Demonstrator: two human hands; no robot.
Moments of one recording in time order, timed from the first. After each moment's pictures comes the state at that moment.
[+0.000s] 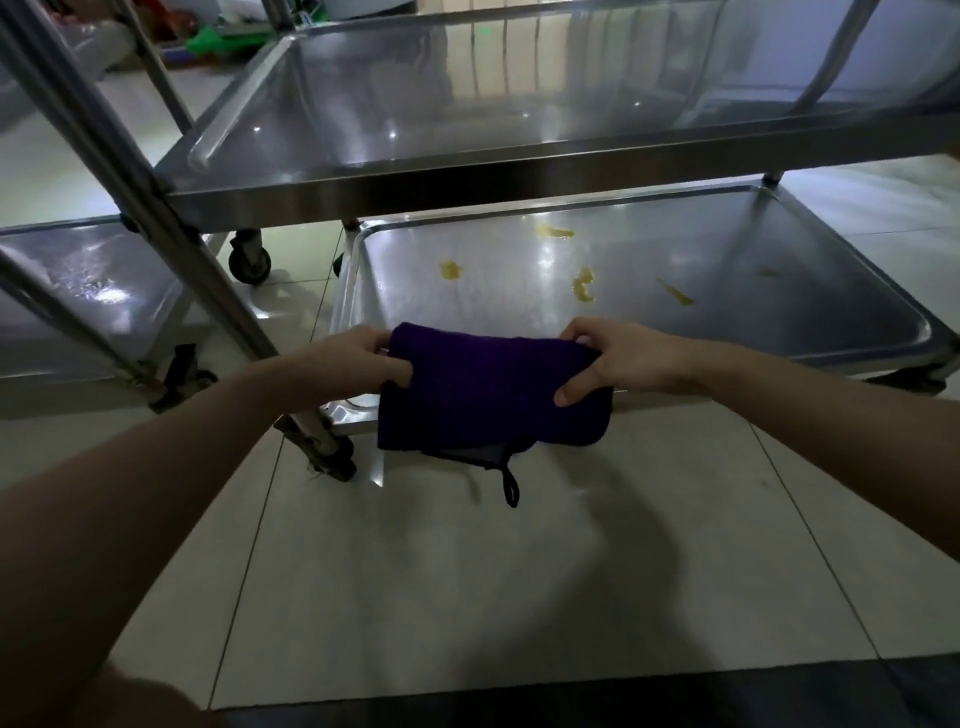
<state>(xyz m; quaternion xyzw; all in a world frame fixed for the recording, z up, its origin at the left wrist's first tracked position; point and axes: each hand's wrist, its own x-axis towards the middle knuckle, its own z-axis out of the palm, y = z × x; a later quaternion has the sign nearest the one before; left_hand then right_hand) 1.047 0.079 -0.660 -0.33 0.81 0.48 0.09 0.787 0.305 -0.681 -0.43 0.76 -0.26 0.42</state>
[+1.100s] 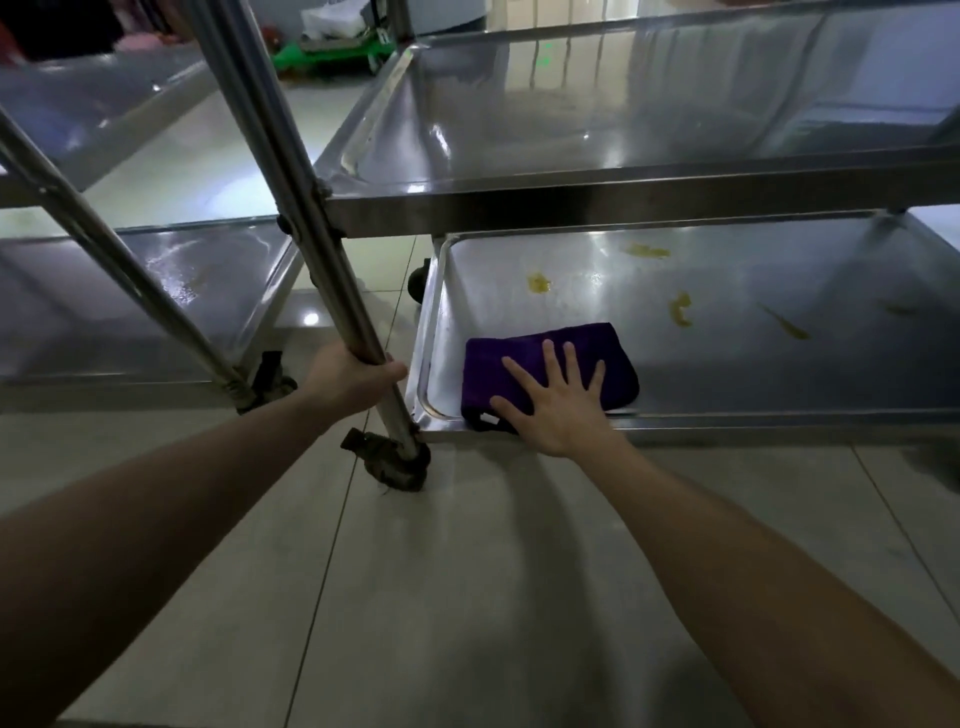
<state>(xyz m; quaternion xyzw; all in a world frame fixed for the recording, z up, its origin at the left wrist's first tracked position) 1.113 -0.011 -0.700 -0.52 0.77 0.35 -0.13 0.879 0.131 -0.824 -0.50 0.85 -0.04 0.12</state>
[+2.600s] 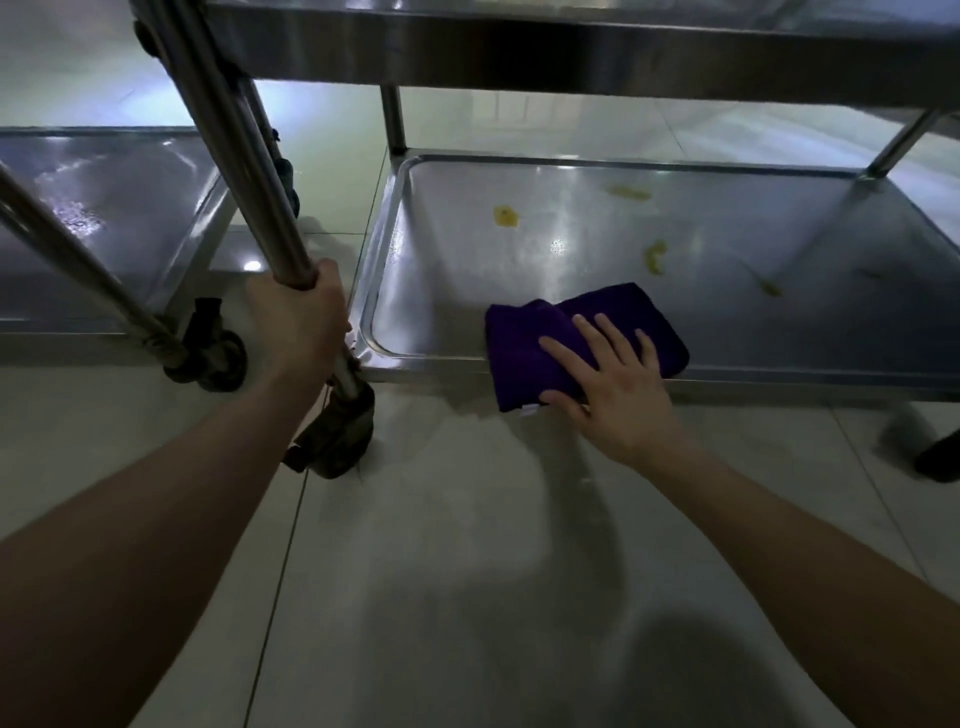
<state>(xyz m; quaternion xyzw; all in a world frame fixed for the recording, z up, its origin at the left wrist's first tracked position) 1.098 -0.071 -0.769 -0.51 0.55 0.46 -0.48 0.846 0.191 -0.858 -0.57 0.81 -0.07 -0.11</state>
